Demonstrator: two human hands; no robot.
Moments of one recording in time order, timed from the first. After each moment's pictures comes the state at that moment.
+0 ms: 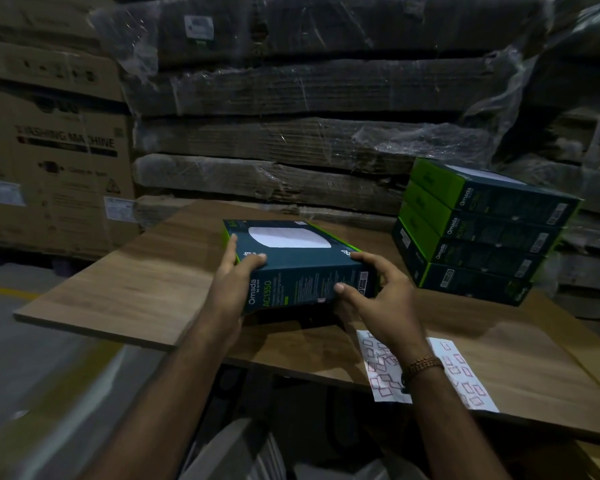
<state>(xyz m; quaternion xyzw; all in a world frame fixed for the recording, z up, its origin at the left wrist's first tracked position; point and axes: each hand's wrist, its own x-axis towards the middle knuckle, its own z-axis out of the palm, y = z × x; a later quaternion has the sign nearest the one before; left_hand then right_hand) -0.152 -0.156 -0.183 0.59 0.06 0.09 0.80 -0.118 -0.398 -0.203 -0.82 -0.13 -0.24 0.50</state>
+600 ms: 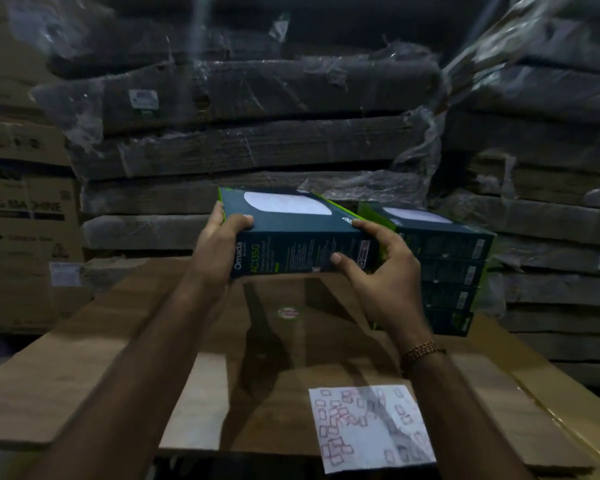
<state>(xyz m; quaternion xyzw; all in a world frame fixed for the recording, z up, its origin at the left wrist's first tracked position) -0.106 -0.208 -0.048 0.59 -0.10 0.16 0.78 -0.118 -0.449 -0.079 -0.76 -0.15 -0.42 0.47</state>
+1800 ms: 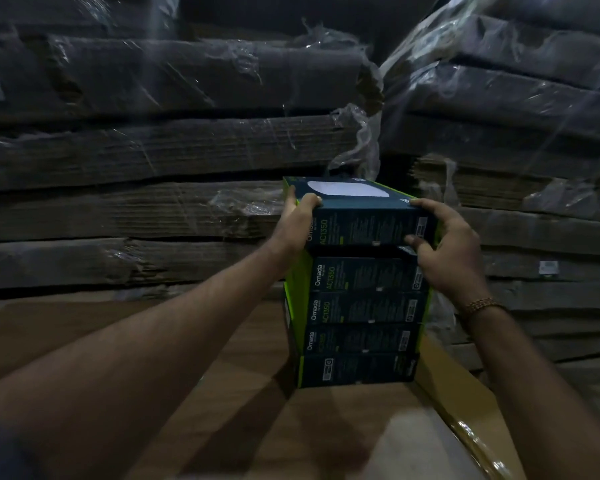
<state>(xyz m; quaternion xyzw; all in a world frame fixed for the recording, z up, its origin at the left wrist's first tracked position) 0.095 -0.482 0.005 0.67 -0.22 0.05 0.70 0.013 -0.715 -0.019 -0.81 -0.02 -0.47 0.35</state>
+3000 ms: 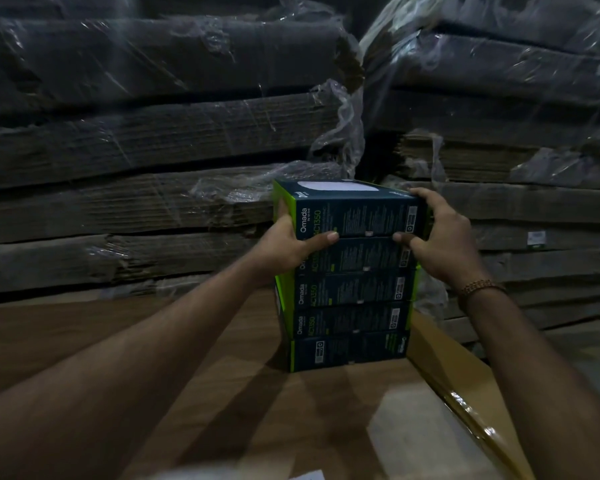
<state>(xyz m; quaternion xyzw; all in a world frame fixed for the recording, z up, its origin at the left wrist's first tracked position) 0.106 -0.476 -0.037 0.80 -0.29 0.01 0.53 0.003 -0.732 -0.032 -0.86 0.04 -0.39 0.31</state>
